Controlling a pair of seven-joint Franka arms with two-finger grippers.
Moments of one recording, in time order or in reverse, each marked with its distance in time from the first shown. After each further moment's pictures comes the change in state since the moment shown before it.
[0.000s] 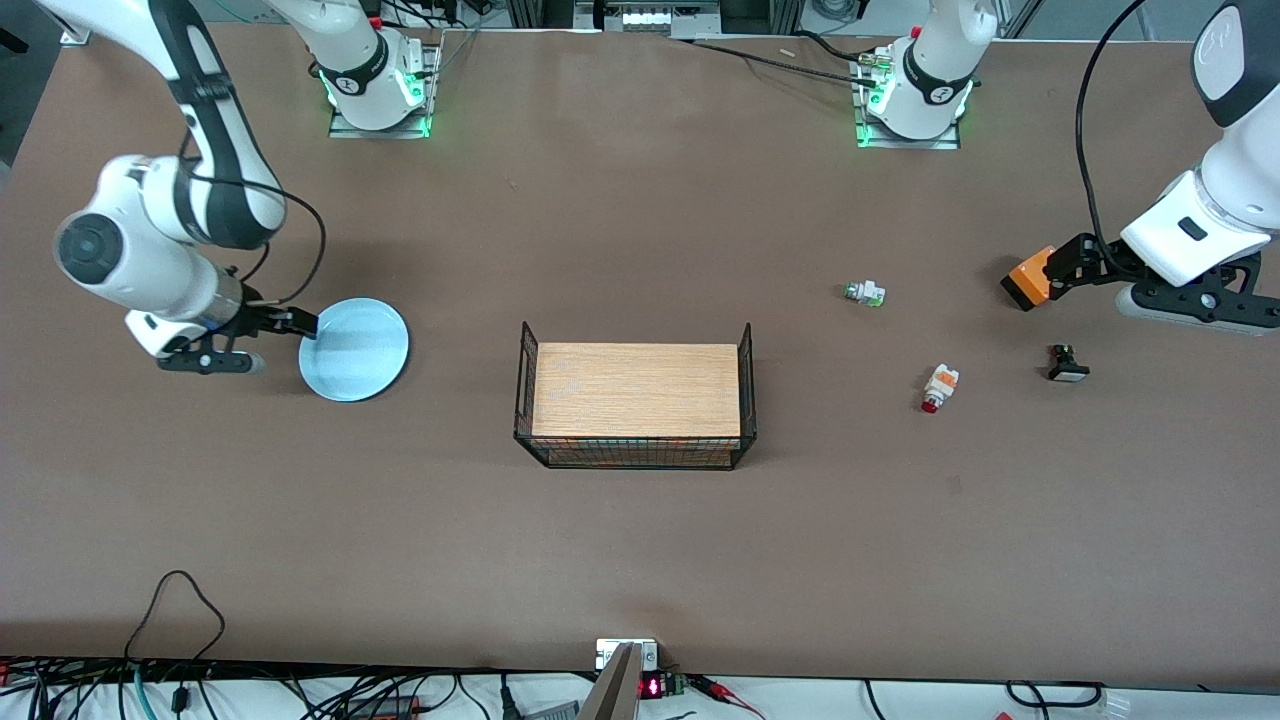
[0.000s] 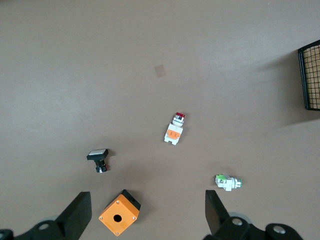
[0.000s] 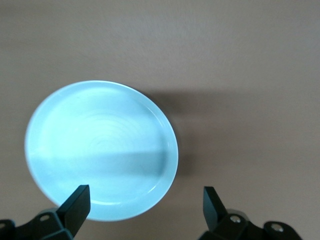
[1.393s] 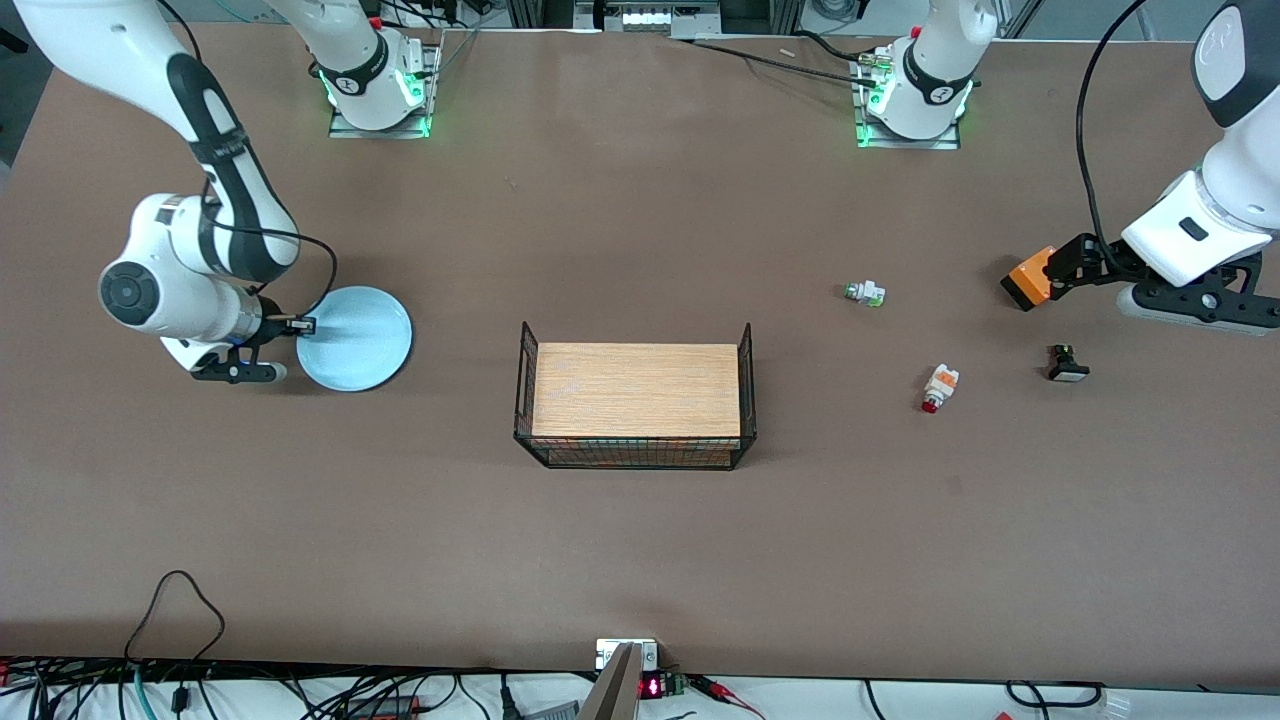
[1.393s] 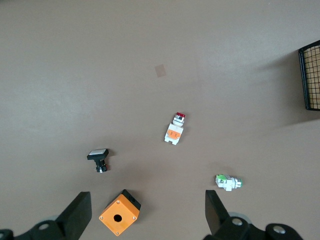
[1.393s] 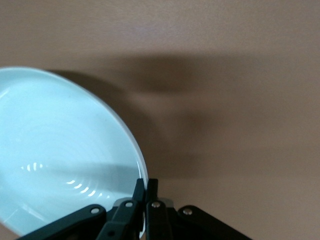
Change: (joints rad) left arm 0.000 0.000 0.001 0.000 0.000 0.000 0.000; right arm -0.044 0.072 0.017 0.047 -0.002 -0.118 -0.036
